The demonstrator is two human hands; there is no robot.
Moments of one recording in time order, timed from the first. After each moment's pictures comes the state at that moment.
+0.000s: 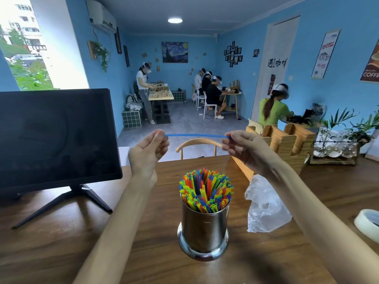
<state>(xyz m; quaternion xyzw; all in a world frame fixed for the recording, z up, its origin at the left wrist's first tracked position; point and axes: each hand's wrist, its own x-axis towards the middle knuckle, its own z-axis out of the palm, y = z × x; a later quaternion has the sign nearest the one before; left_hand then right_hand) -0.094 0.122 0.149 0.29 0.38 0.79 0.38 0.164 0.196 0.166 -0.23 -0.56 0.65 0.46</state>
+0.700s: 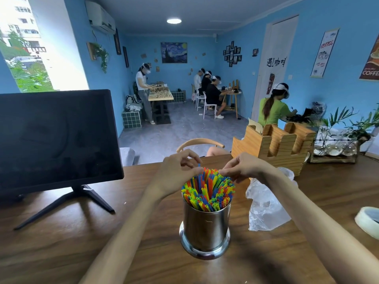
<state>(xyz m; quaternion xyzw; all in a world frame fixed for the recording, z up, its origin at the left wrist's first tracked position) -0.075 0.120 0.121 0.69 0.54 0.44 0.22 0.163 0.206 0.136 -0.49 -0.73 0.44 0.18</state>
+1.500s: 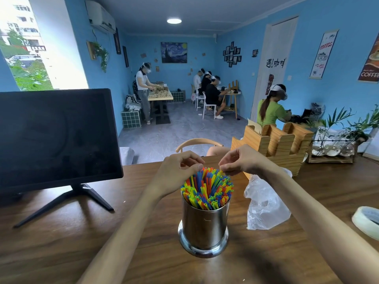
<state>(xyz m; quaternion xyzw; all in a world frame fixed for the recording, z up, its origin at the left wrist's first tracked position) -0.074 0.121 0.119 0.70 0.52 0.44 0.22 0.163 0.207 0.145 -0.46 -0.74 0.42 0.25</state>
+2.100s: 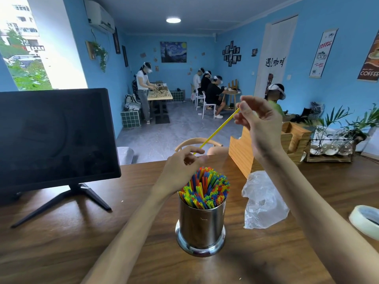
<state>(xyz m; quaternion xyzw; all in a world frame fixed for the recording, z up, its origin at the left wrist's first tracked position) -0.050 0.128 0.119 0.66 0.53 0.49 0.22 0.153 0.170 0.208 -0.23 -0.55 0.39 0.70</state>
